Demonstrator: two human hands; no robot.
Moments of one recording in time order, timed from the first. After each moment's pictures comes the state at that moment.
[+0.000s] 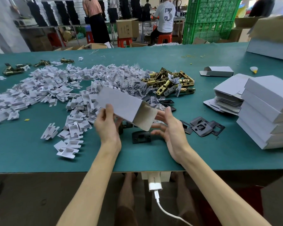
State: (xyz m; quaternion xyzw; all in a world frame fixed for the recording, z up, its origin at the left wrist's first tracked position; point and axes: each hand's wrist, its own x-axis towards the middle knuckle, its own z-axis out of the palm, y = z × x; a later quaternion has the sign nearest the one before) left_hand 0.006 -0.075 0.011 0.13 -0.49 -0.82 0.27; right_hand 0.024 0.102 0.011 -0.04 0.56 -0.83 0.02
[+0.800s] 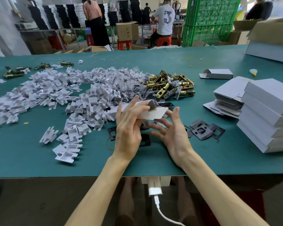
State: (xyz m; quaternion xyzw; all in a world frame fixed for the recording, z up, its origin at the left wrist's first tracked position) left_hand 0.019 -0.047 0.003 -0.23 -0.79 -0.38 0.43; right_hand 0.022 0.107 0.015 -0.04 0.47 -0.88 0.05
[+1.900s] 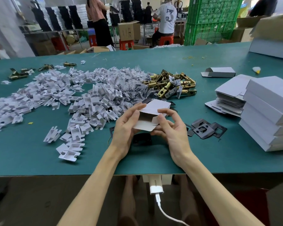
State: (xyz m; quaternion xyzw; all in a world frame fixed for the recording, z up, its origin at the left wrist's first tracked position) left_hand 0.019 -0.056 0.017 -0.06 -0.62 -0.78 0.06; right_hand 0.027 0.102 0.006 -0.09 0.54 -0.84 -0.04
